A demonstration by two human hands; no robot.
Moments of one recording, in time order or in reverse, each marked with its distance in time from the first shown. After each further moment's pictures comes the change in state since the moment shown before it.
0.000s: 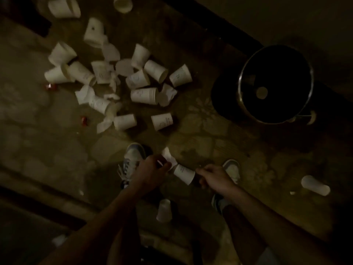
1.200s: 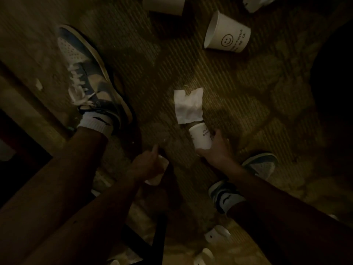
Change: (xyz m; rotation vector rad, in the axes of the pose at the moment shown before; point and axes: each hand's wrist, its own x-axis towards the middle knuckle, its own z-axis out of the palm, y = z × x) left_hand 0.112 -0.270 0.213 -0.003 -0.124 -0.327; right_hand 0.210 0.110 0.098 -0.823 0.061 -0.227
